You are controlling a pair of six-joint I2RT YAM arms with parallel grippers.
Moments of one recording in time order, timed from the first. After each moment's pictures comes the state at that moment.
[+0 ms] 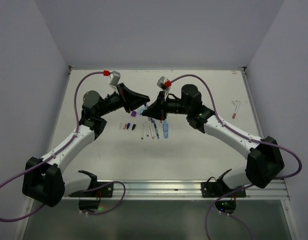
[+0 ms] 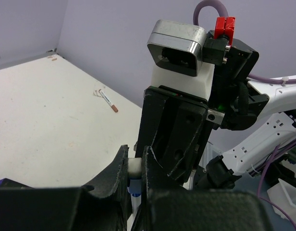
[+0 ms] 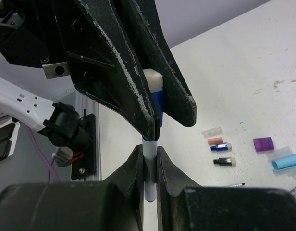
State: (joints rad) left arm -0.36 1.21 0.82 0.63 0.77 -0.65; right arm 0.66 1.44 1.07 0.19 -0.73 0.26
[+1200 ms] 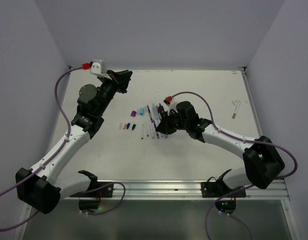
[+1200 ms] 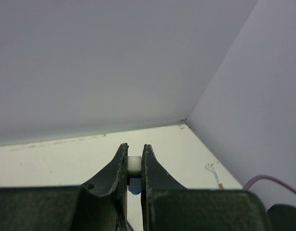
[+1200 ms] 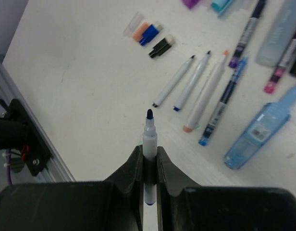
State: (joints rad) left arm -0.43 1.09 0.96 0.42 0.03 -0.38; right arm 0.71 1.42 0.81 0.04 -0.34 0.40
